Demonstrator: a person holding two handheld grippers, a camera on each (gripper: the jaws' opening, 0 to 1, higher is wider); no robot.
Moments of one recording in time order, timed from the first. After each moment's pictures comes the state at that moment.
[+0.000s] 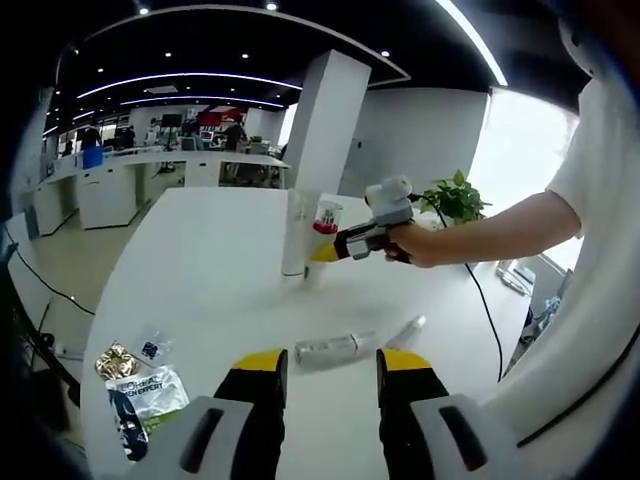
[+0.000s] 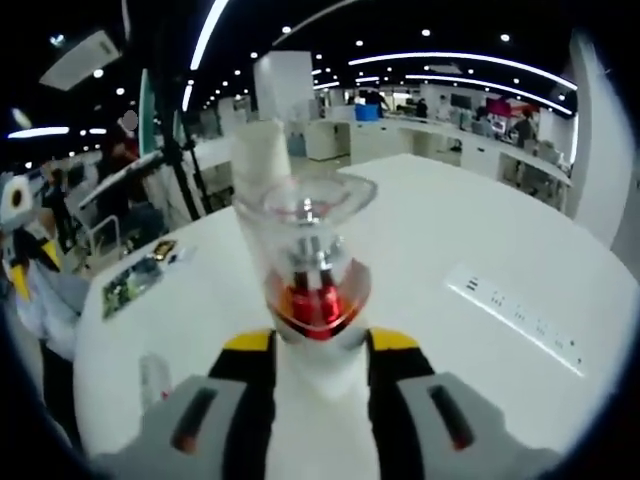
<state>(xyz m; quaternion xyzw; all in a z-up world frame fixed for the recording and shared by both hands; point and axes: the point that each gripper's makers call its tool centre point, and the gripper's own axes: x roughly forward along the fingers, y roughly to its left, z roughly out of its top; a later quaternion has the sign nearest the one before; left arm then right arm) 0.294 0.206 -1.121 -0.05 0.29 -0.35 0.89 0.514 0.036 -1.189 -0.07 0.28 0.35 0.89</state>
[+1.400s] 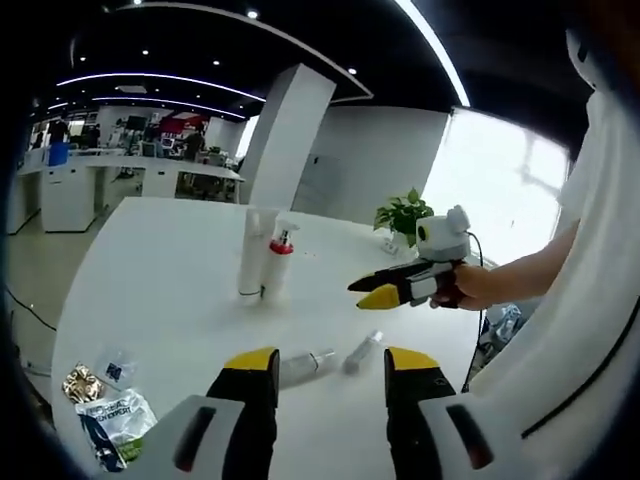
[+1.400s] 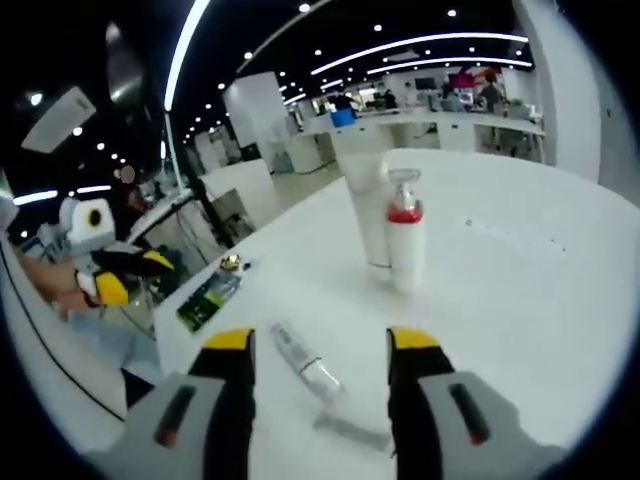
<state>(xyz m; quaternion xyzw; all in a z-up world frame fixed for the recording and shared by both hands) 0.291 0.194 -1.107 -0.10 0.26 -0.45 0.85 0.348 0.039 -1.135 0.05 0.30 0.31 0.90</state>
